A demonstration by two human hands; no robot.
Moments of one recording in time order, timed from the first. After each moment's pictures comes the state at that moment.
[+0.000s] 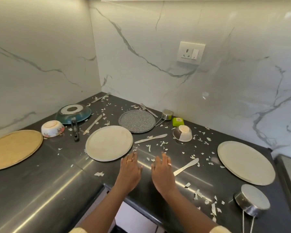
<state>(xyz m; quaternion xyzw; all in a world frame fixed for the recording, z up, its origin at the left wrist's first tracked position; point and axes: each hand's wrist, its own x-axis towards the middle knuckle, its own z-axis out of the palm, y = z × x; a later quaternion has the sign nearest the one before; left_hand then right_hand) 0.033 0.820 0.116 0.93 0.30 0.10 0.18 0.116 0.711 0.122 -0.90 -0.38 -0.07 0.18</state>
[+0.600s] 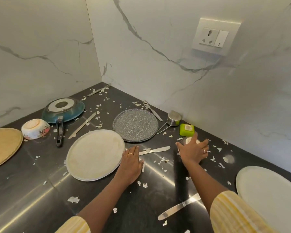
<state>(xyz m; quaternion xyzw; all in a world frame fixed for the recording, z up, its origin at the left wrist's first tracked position) 0.158 0.882 0.106 0.92 0.33 0.07 0.21 0.353 0.777 0.133 -0.96 -0.09 0.04 0.26</state>
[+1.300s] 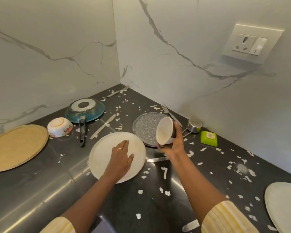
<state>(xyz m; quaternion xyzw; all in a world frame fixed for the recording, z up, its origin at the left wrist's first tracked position) 0.080 0.969 0.116 0.88 0.41 0.13 0.20 0.257 0.886 0.184 -0.45 0.07 0.47 0.76</state>
